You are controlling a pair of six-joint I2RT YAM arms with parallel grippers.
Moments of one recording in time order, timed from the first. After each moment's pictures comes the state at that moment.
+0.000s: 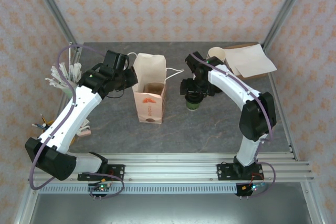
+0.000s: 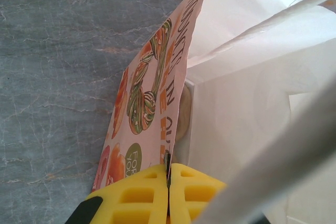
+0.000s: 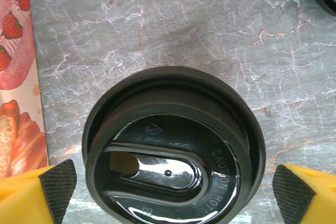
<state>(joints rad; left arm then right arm) -0.36 1.32 1.40 -0.92 -0.02 -0.71 0.51 1.80 1.59 -1.16 -0.02 0.51</state>
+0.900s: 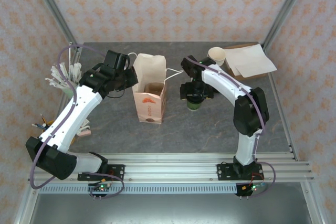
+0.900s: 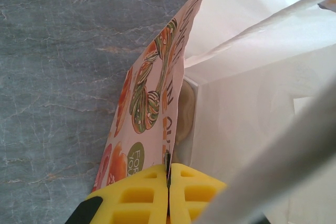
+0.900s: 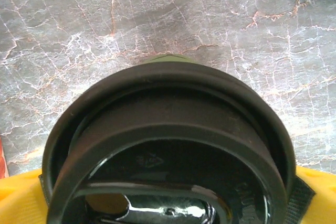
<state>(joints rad) -0.36 1.33 1.40 -0.92 -0.03 -0.71 0.54 1.89 1.62 -1.23 0.04 0.51</state>
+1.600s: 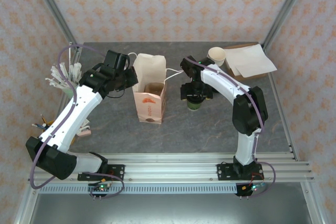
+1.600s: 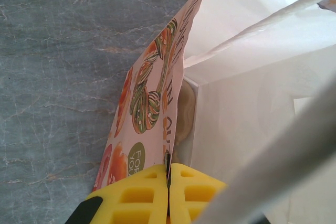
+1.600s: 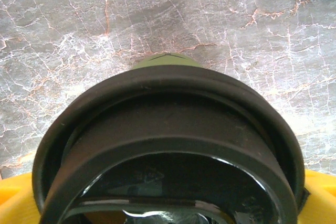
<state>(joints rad) -0.36 1.33 1.40 -0.92 -0.03 -0.71 0.54 1.91 1.63 -1.23 0.04 0.52</state>
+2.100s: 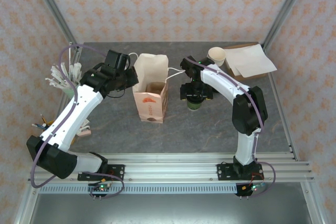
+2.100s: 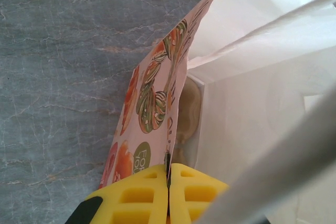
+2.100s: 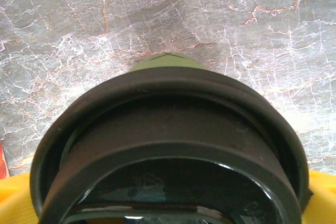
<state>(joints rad) -0.36 1.34 1.40 -0.92 -0.03 -0.71 0.54 1.91 1.63 -1.23 0.04 0.53</state>
